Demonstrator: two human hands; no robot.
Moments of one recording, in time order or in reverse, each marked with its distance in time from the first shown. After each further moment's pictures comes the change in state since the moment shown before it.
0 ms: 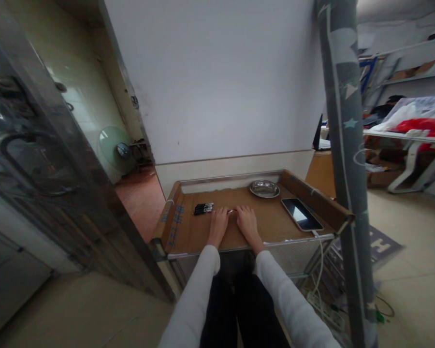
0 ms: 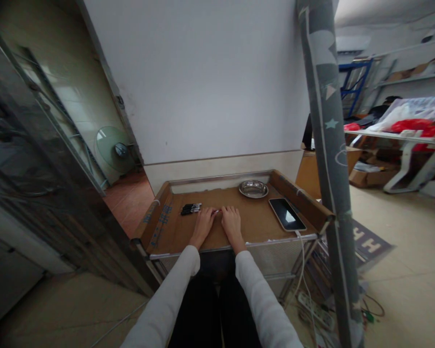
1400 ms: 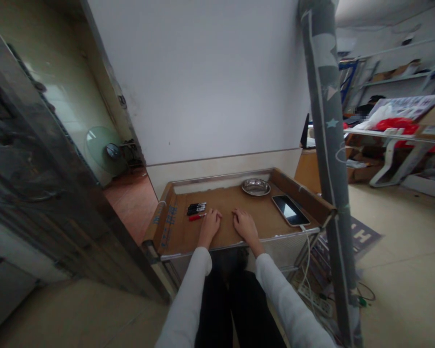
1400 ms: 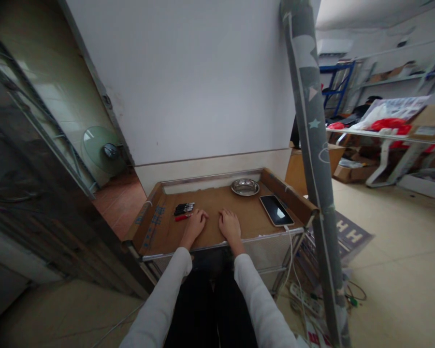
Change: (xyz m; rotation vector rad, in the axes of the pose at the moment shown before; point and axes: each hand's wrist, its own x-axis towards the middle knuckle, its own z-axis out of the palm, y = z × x) left_hand -0.008 -0.006 -0.008 -0.190 -0.093 -0.124; right_hand -0.021 0.017 -0.002 0.147 -0.038 0.100
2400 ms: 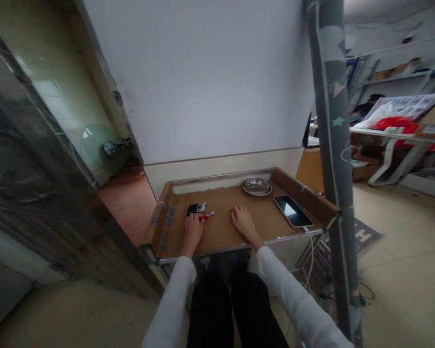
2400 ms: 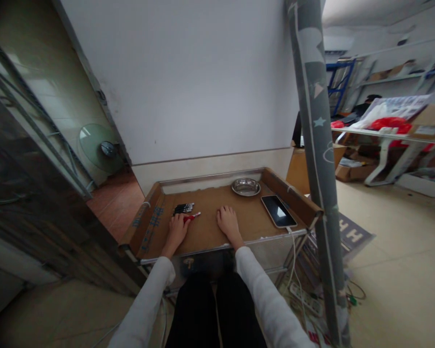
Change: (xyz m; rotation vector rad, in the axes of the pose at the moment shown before) left_hand -0.020 -0.044 -0.027 0.266 0.092 -0.195; right_hand 0.022 -0.002 0.006 -0.086 -0.032 -0.012
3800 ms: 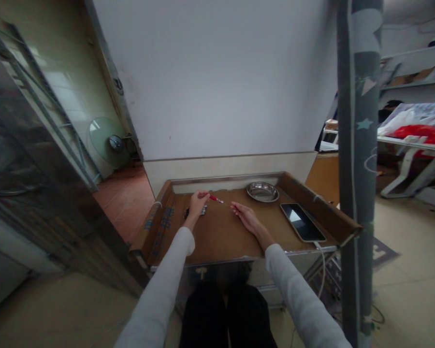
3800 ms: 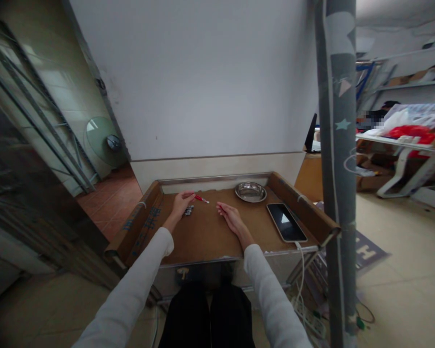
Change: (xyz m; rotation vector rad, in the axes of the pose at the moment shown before) left_hand 0.112 0.018 0.009 -1.228 0.071 -0.246; right_hand 0.053 0.036 0.029 1.704 -0.206 0.347
